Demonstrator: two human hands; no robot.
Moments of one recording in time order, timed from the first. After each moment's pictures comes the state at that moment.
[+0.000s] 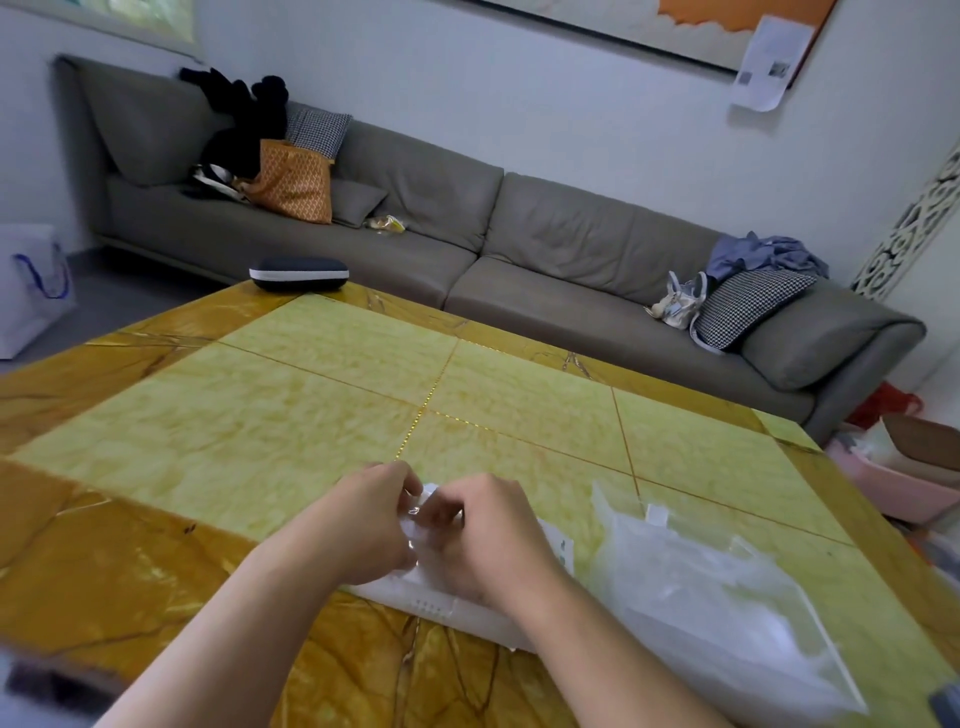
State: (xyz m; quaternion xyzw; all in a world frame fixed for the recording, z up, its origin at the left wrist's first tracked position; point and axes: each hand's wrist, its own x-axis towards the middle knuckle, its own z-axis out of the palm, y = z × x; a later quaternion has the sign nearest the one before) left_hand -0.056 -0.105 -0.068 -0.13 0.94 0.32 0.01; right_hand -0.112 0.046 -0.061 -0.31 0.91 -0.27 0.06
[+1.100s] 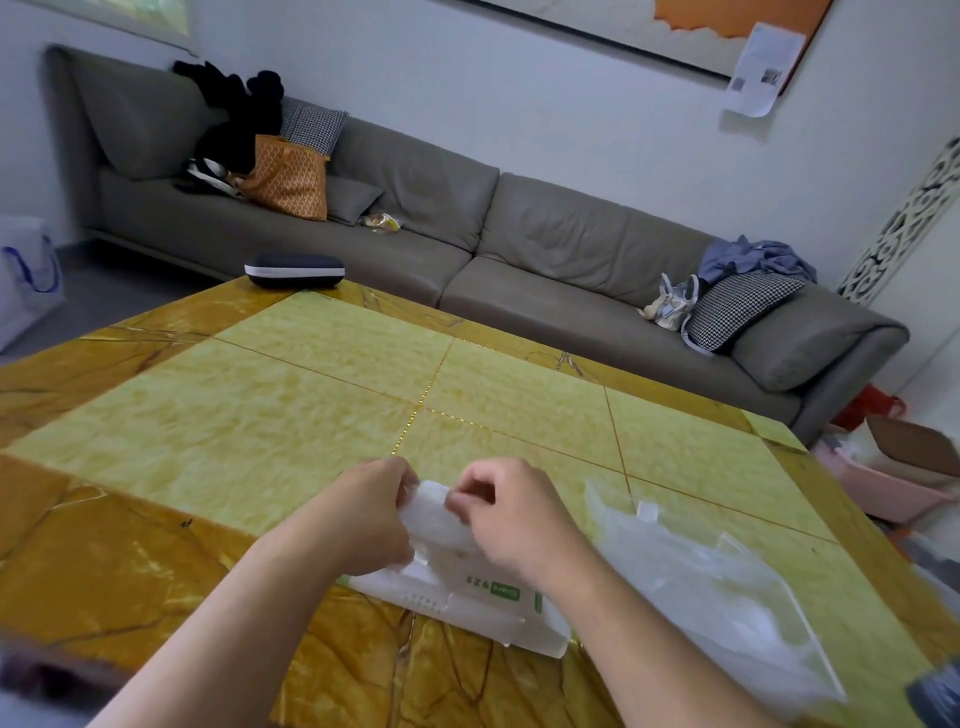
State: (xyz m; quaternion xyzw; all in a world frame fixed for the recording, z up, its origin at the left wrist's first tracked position) left_hand -0.053 -0.102 -0.059 -0.15 0.93 0.34 0.03; right_hand -0.112 0.063 -0.031 -0.23 0.91 -0.34 0.09
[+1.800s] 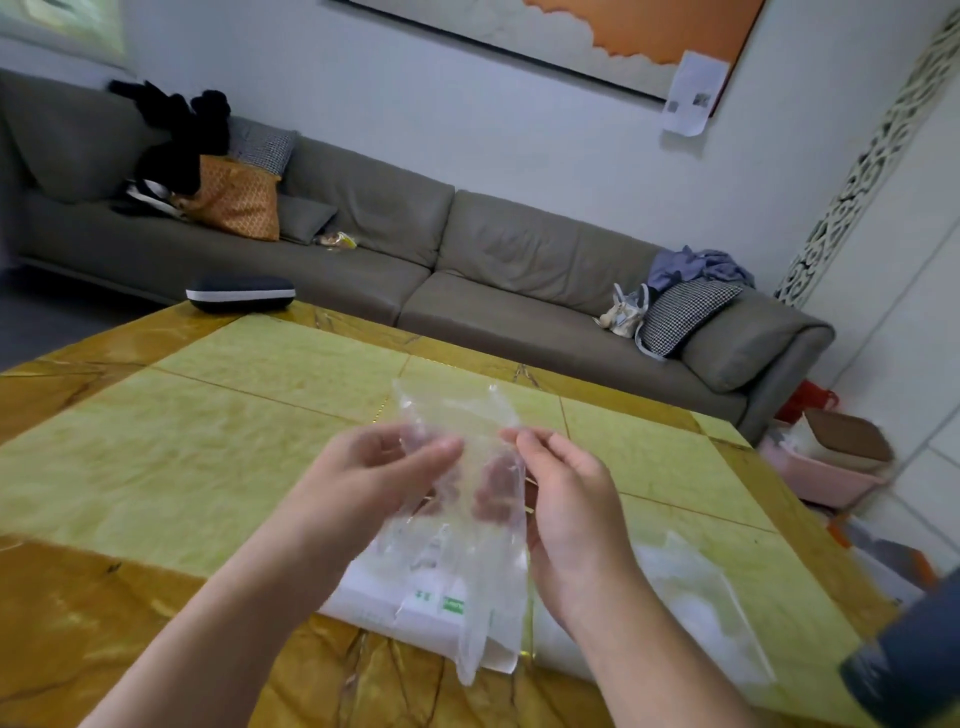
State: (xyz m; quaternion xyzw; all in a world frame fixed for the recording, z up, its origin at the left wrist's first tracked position) left_hand -0.036 -0.053 0.003 -0.01 0.69 0.72 -0.09; right_hand -0.095 0.109 0.015 -0.05 0.66 -0.75 0.05
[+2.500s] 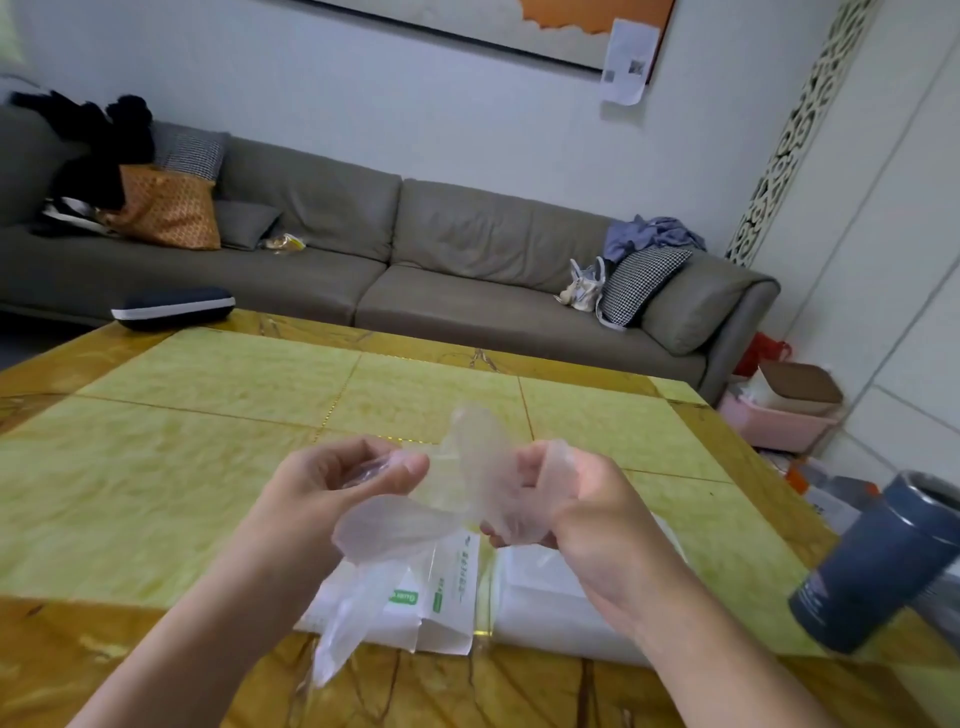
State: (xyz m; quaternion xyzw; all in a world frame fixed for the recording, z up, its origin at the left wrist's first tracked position) left_hand -0.041 -0.024 -0.004 -0.02 0.69 0.72 -0.09; right_hand -0.095 0.195 0.017 -0.15 0.78 -0.60 0.07
